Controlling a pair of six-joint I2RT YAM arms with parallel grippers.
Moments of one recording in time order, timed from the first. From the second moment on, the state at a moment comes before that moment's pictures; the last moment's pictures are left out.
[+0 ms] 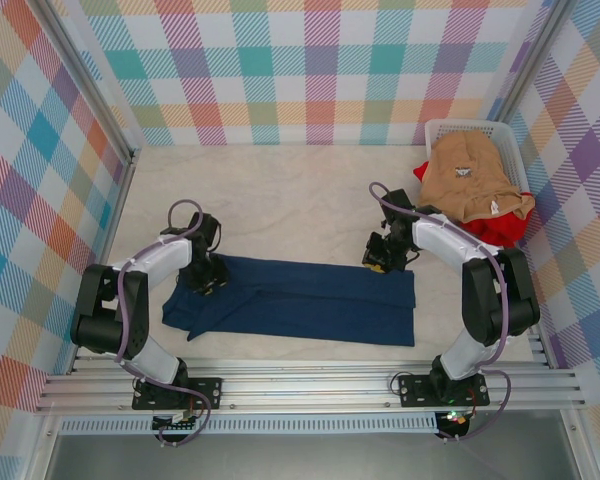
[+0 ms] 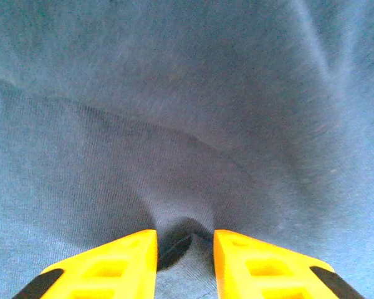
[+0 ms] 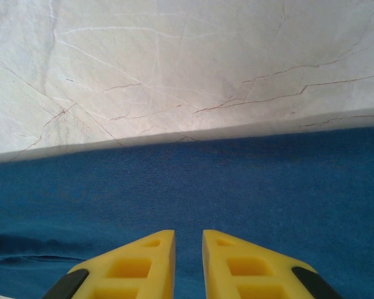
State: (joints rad) left arm -0.19 1.57 0.90 -0.79 0.04 -0.73; right arm 0.32 1.65 1.09 -0.80 -0.29 0.67
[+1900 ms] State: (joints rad) left arm 0.04 1.46 0.97 -0.92 0.05 -0.61; right arm 0.32 1.79 1.15 -0.79 -0.33 0.63
